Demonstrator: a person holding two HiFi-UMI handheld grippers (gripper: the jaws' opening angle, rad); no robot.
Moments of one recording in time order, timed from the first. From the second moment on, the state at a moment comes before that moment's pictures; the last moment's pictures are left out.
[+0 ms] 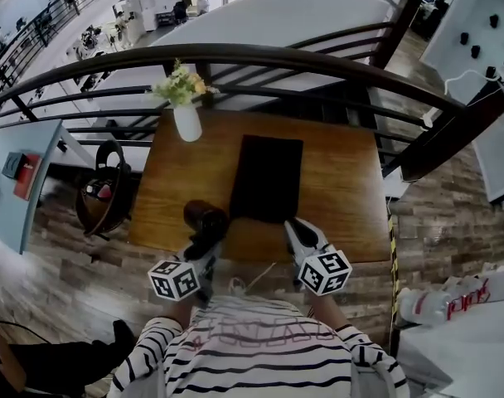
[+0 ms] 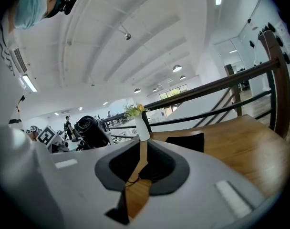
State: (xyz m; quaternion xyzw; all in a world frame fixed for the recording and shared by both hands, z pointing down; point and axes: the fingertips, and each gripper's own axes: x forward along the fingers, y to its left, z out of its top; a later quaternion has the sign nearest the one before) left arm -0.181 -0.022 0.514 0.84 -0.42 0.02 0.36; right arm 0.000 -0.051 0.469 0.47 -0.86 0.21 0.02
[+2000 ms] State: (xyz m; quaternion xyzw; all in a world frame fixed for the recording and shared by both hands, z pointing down) left arm -0.169 -0.063 0.592 0.74 -0.53 0.02 0.41; right arm -0.009 -0.148 0.683 0.20 -0.88 0.14 0.41
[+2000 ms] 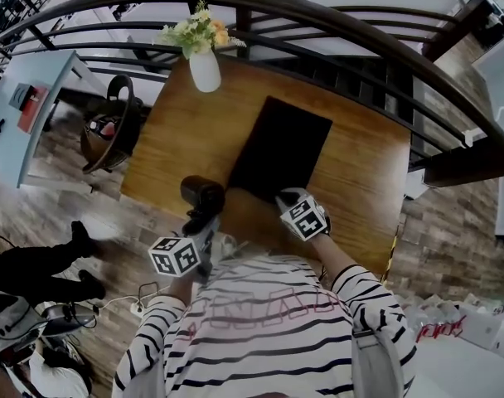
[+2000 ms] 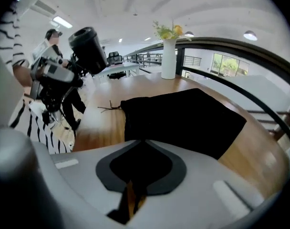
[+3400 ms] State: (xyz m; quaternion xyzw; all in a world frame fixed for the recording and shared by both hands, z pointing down) left arm -0.111 -0.071 0.687 0.79 -0.39 0.29 0.38; right arm -0.044 -0.168 0.606 0.22 -0.88 0.40 0.16
